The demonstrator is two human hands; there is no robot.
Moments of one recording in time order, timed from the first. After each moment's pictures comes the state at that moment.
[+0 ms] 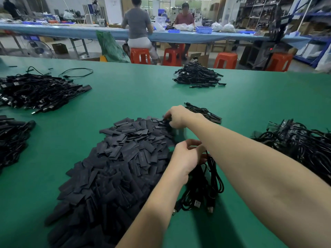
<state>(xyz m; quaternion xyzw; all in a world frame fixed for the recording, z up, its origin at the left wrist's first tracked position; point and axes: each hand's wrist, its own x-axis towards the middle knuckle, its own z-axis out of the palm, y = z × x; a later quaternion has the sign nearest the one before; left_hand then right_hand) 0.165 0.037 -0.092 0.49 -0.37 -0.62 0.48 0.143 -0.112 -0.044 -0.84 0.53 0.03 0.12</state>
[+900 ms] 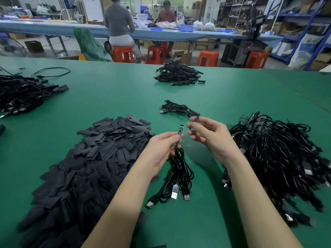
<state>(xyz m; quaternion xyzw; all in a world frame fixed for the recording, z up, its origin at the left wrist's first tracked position) 0.178 0.035 -0.080 0.46 -0.38 -0.64 0.47 0.009 0.021 -0.065 -0.48 0.45 -0.54 0.52</state>
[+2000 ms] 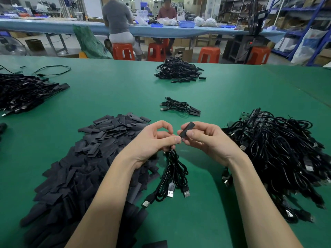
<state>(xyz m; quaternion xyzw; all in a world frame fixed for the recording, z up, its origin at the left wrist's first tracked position) 0.218 0.041 -0.062 0.39 -0.56 -0.60 0.41 0.011 0.040 -0.058 -0.50 0.33 -0.45 0.66</state>
